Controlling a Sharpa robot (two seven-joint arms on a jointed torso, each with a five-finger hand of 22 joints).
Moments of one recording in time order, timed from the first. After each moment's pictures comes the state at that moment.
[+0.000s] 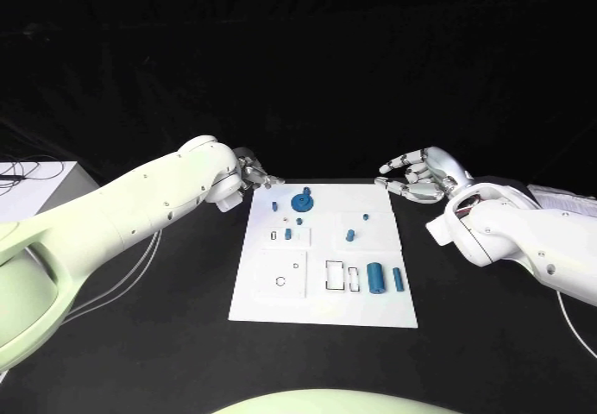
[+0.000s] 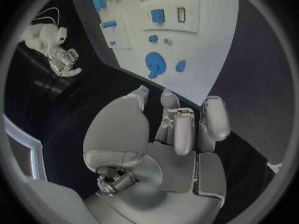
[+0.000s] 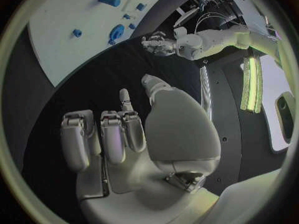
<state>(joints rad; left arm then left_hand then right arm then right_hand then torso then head) 1.18 -0.52 0.23 0.95 -1.10 0.06 -0.50 1.16 -0.10 0.21 0.29 0.06 0.76 0.10 0.71 0.70 1.15 0.03 1.17 0.72 1.46 -0.04 1.52 1.31 0.07 1.32 0.07 1.39 1.22 1.26 -0.79 -0.12 1.41 -0.82 -0.55 0.12 1.29 -0.21 0.26 0.29 0.29 0.94 0.15 0.17 0.32 1.47 0.07 1.51 1.31 1.47 0.00 1.56 1.31 0.01 1.47 0.10 1.54 1.31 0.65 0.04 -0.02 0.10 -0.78</state>
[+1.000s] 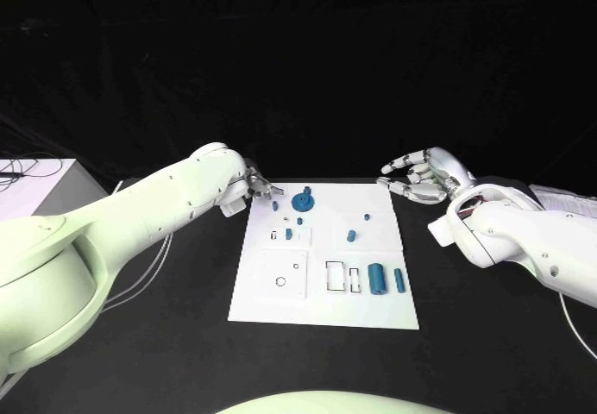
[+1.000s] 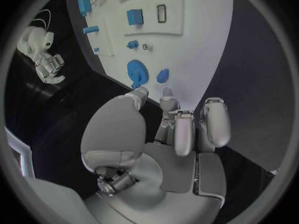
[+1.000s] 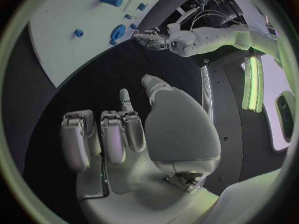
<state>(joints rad) 1.20 -0.42 0.17 0.75 -1.09 0.13 -0.48 1.13 -0.15 0.35 0.29 0.06 0.79 0.09 0.69 0.67 1.18 0.02 1.20 0.76 1.46 -0.04 1.54 1.31 0.07 1.35 0.07 1.41 1.27 1.26 -0.79 -0.11 1.41 -0.81 -0.55 0.12 1.29 -0.21 0.26 0.29 0.29 0.94 0.15 0.17 0.32 1.47 0.07 1.51 1.31 1.47 0.00 1.56 1.31 0.01 1.47 0.10 1.54 1.31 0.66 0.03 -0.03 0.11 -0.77</state>
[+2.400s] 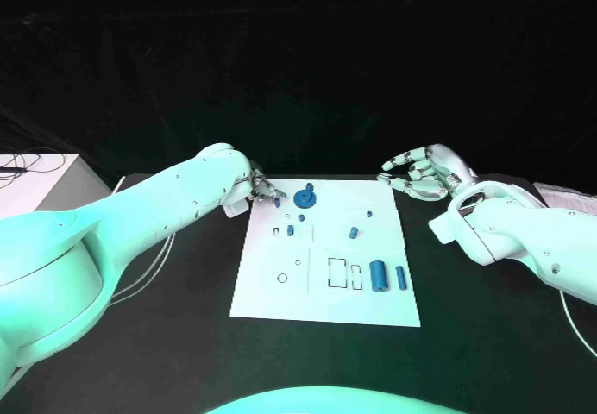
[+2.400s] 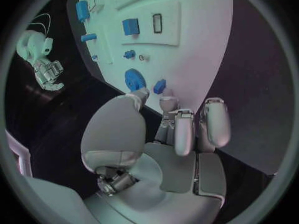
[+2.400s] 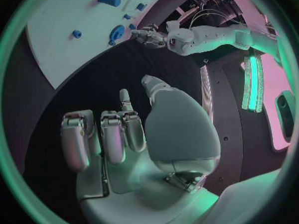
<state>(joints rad) 1.20 -0.41 0.13 0.73 -1.07 0.16 -0.47 1.13 -0.15 0.38 0.29 0.06 0.79 0.09 0.69 0.67 1.19 0.02 1.20 0.76 1.46 -0.04 1.54 1.31 0.07 1.35 0.07 1.42 1.27 1.26 -0.78 -0.11 1.41 -0.81 -0.55 0.12 1.29 -0.20 0.26 0.29 0.30 0.93 0.16 0.17 0.32 1.47 0.07 1.51 1.31 1.47 0.00 1.56 1.31 0.01 1.47 0.10 1.54 1.31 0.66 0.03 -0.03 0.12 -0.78</state>
